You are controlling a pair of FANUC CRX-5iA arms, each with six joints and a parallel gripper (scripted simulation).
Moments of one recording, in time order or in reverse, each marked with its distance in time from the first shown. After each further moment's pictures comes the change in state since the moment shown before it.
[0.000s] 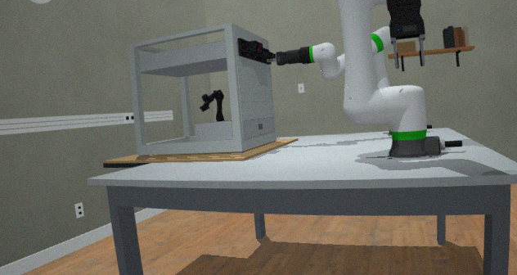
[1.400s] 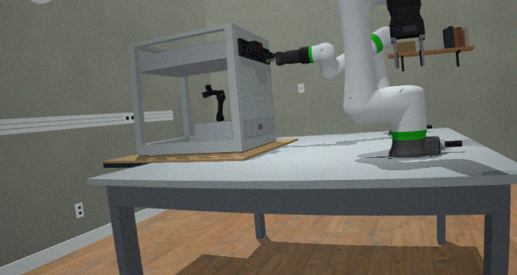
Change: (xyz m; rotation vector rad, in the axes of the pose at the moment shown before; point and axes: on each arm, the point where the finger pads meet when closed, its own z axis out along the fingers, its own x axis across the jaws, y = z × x) left arm 0.000 0.000 0.000 0.000 0.000 0.000; right arm 0.000 0.000 0.004 0.000 0.000 0.000
